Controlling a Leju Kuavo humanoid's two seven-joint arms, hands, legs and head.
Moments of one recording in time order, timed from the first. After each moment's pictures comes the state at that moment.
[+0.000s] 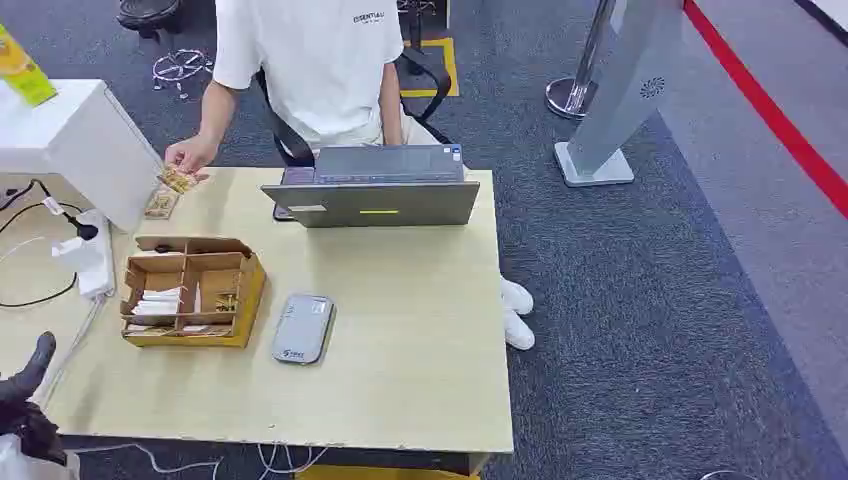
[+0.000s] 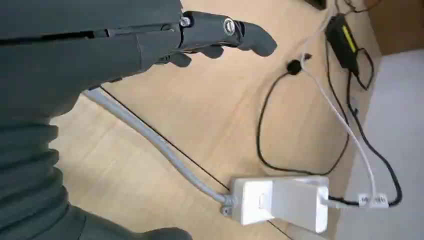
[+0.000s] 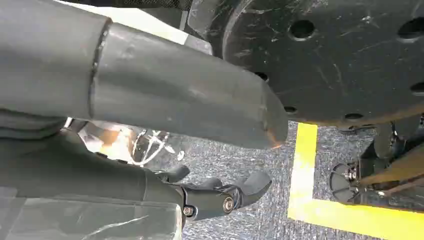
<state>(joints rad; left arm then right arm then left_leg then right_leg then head) -0.37 0.15 0.87 -0.80 -0.15 -0.05 -0.38 0.05 -0.01 0.28 -0.04 -0.25 0.18 -0.06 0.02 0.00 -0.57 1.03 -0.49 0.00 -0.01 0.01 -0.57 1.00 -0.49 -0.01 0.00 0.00</state>
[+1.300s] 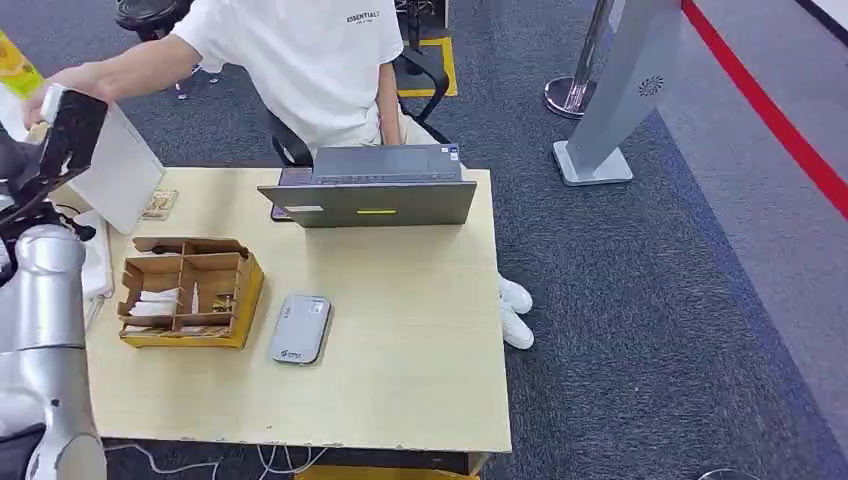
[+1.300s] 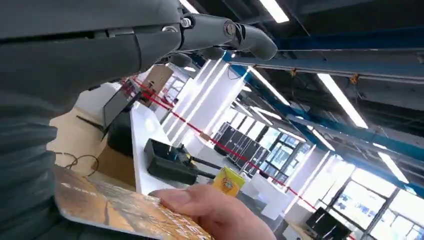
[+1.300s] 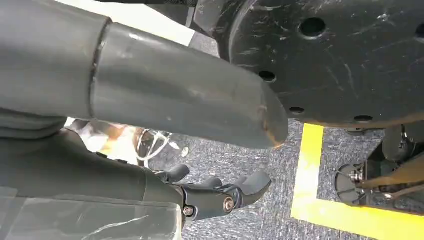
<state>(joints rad) -0.77 0.21 0.14 -1.03 -1.07 0.38 -0.15 0.05 -0.02 0.45 -0.04 -0.39 0.18 -0.05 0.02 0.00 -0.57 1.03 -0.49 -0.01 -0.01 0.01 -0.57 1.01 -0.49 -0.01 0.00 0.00</state>
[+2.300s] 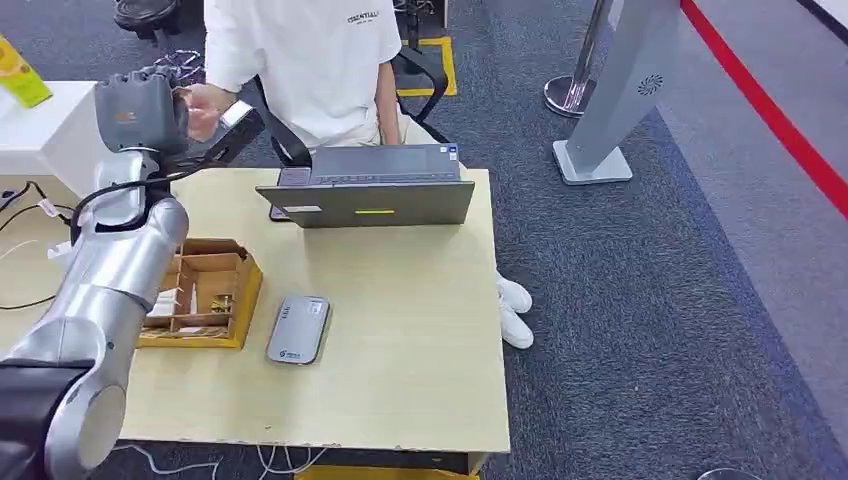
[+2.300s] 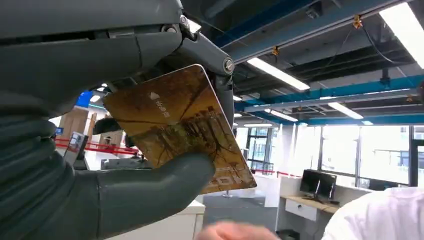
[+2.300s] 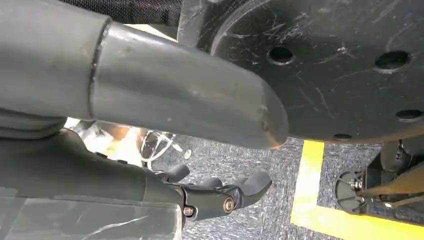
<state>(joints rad) -1.00 0.11 -0.17 -0.56 -1.38 0.43 0.01 0.03 -0.02 0.54 -0.06 -0.47 0.18 0.01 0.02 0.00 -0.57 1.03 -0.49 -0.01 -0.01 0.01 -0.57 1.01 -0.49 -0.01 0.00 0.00</state>
